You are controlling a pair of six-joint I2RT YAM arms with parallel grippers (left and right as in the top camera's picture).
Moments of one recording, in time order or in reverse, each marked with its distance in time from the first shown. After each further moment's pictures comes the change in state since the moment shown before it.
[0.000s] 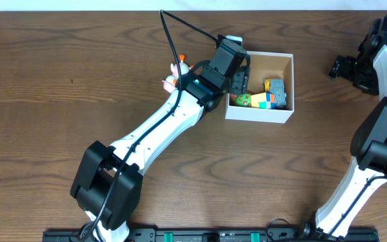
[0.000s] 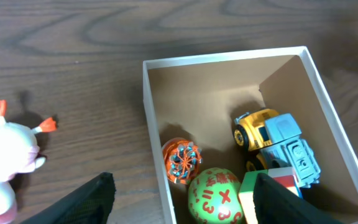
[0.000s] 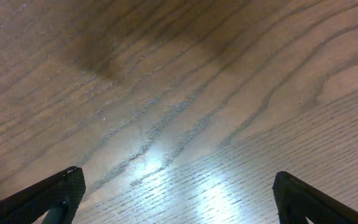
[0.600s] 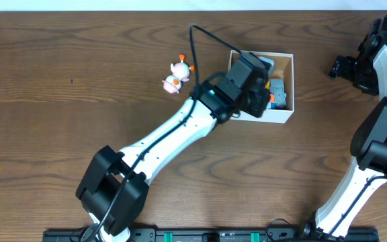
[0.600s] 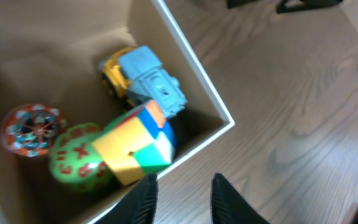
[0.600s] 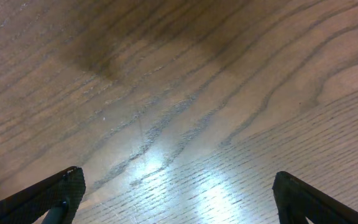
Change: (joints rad) left arm -0.111 0.000 0.000 -0.015 0.319 0.044; right arm 0.000 0.000 0.000 0.000 0.000 0.000
